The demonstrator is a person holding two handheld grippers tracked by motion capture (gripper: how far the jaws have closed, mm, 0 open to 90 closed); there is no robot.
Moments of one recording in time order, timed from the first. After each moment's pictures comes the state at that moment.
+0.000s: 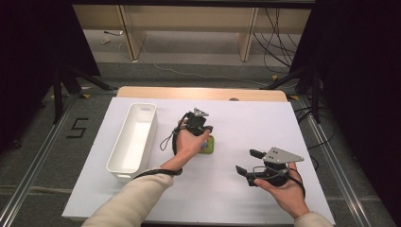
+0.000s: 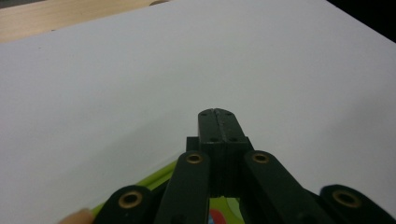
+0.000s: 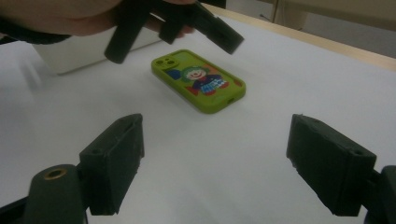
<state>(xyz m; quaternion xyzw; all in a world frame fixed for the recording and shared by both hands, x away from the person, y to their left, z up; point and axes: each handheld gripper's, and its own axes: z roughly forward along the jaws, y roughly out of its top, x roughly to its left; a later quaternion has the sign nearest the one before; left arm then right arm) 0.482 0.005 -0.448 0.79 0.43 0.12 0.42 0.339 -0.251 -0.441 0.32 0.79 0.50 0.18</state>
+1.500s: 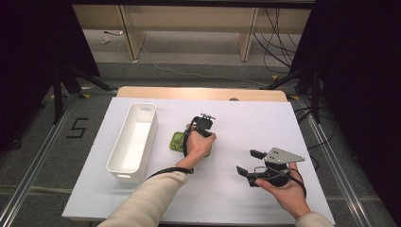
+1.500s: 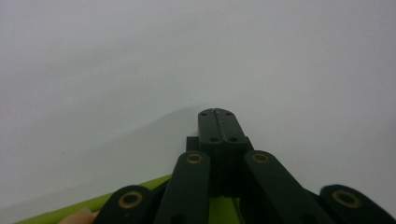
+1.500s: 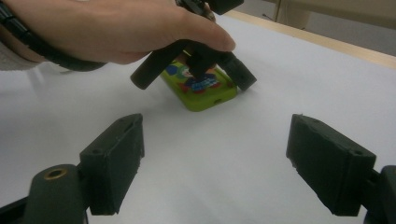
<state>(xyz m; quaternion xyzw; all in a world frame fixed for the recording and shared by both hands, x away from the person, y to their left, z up) 0.493 -0.020 -0.480 0.80 0.49 0.09 0.34 0.339 -0.254 -0.441 0.31 0.79 0.50 0.17</state>
